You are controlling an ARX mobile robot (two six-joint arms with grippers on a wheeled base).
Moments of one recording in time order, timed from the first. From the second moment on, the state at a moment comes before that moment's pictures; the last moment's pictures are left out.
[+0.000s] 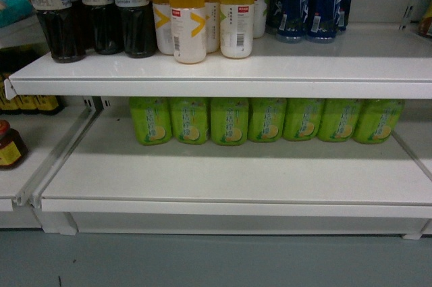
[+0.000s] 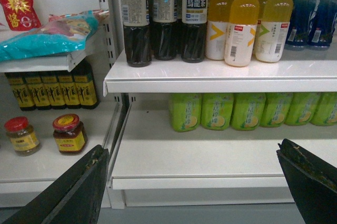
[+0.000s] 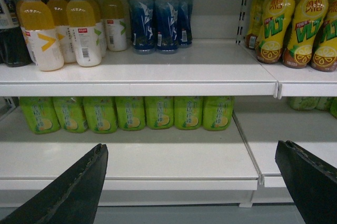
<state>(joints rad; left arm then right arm) 0.00 0.01 0.01 0.00 0.00 -0.01 0.00 0.00 0.01 -0.01 0.00 0.00</state>
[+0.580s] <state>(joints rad) 0.00 0.01 0.01 -0.01 0.00 -0.01 0.00 0.00 0.01 0.00 0.00 0.00</state>
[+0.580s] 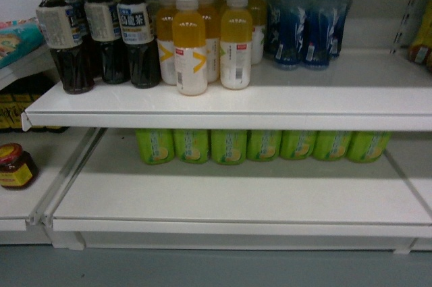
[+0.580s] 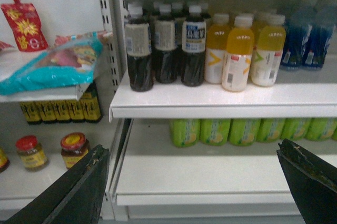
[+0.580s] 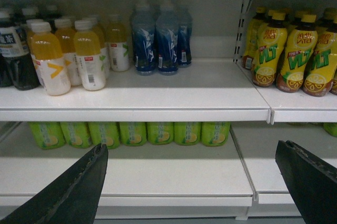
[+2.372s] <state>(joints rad) 0.00 0.01 0.01 0.00 0.00 0.00 0.00 0.00 0.01 0.00 0.00 0.00</state>
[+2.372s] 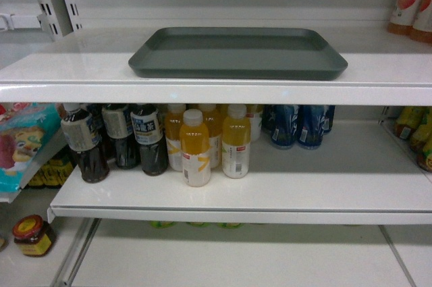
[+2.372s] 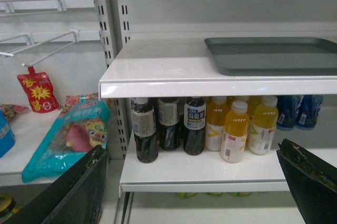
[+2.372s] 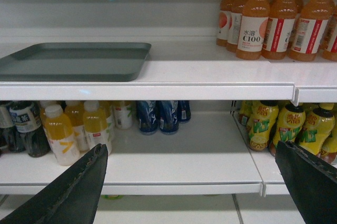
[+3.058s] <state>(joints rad) 0.00 0.01 0.01 -0.01 0.00 0.00 0.00 0.00 0.01 -0.01 0.00 0.00</state>
